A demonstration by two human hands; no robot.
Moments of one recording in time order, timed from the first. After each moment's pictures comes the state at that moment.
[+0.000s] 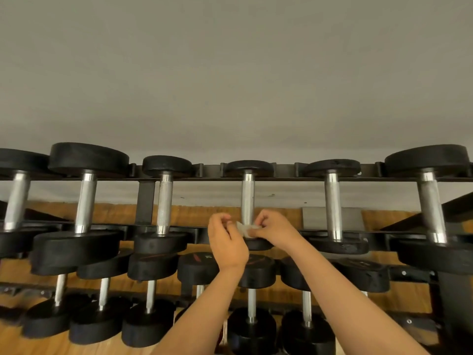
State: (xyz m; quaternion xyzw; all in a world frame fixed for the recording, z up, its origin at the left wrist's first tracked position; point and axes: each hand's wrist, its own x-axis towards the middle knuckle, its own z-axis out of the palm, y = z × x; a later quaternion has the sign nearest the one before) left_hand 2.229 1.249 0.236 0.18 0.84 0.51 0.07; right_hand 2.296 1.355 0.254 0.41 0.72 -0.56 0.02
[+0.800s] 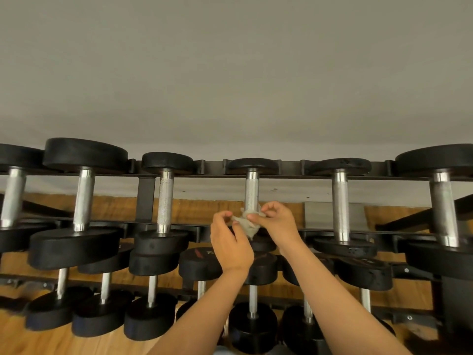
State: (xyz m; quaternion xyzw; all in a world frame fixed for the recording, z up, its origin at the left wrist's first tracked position) left_hand 2.228 1.250 0.236 0.18 0.84 0.50 0.07; right_hand 2.286 1.346 0.249 0.46 0.52 -0.70 -0.17
